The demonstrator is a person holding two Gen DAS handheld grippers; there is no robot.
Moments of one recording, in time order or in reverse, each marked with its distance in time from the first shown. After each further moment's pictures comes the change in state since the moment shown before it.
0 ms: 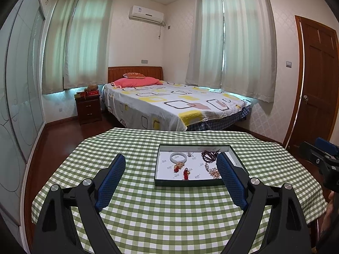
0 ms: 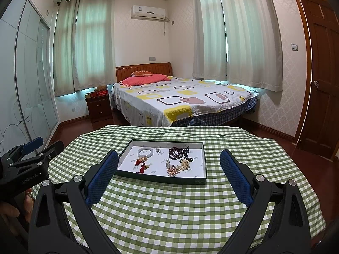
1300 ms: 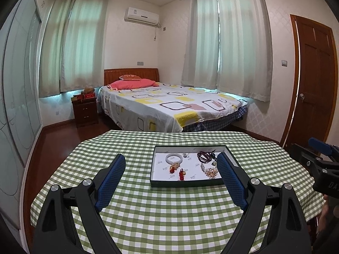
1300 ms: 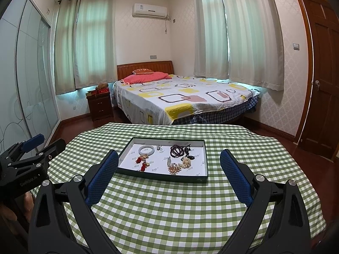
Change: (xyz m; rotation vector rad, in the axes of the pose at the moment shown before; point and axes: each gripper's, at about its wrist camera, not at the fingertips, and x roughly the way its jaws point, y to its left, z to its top) left arm -0.003 -0.007 -0.002 0.016 -0.014 -0.023; right arm 0.003 0.005 -0.001 -0.004 0.013 0.006
